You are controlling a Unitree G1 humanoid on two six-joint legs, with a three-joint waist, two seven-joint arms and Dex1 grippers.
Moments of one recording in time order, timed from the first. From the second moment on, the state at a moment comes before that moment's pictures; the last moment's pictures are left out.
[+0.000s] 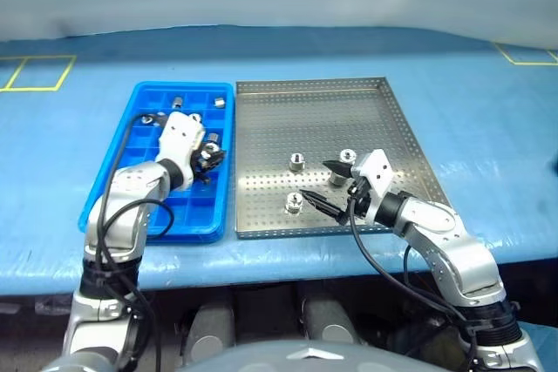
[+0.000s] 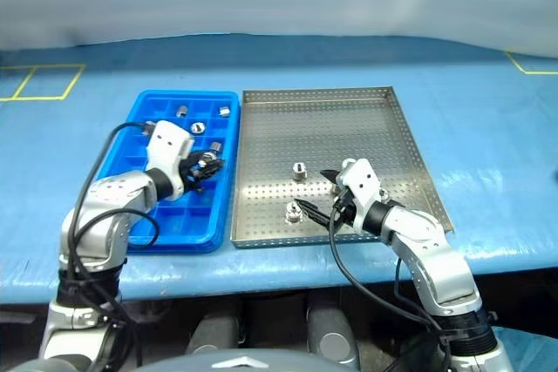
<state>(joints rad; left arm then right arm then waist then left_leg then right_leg) -0.28 0.30 0.16 -0.43 -0.10 1.01 -0.45 -0.08 -0.49 0.07 -0.38 0.37 0.49 0.68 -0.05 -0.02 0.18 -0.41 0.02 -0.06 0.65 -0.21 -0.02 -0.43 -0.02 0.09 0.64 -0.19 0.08</state>
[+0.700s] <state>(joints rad) -0.33 0.11 0.25 -0.35 0.00 0.87 0.07 -0.12 -0.47 0.10 -0.32 0.36 0.49 0.65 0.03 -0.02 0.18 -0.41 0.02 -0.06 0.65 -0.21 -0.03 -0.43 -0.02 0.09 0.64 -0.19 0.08</state>
